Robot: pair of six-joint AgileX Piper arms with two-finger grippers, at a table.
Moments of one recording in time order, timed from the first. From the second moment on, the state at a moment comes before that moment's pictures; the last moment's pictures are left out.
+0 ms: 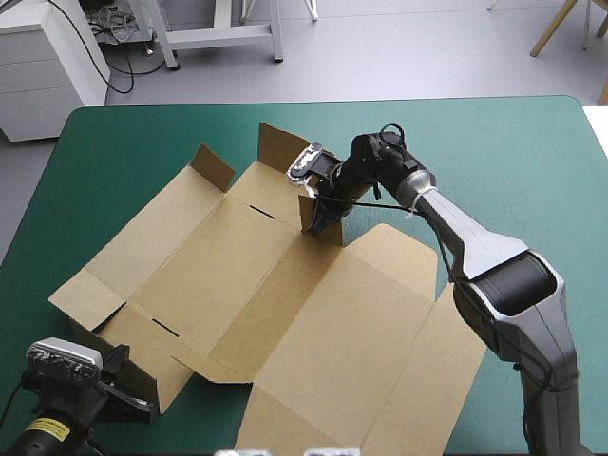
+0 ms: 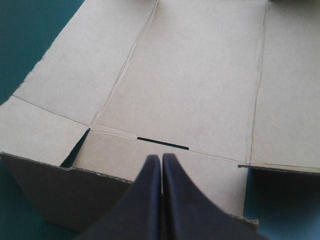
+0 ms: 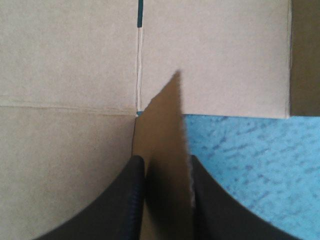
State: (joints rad) left arm -0.03 0.19 -0.40 -0.20 0.84 0.30; right arm 0.48 2.12 -1.91 0.29 1.03 -0.70
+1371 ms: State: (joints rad) left arm -0.03 0.19 -0.53 -0.25 0.79 0.30; right arm 0.52 2.16 -2.04 0.22 1.17 -1.31
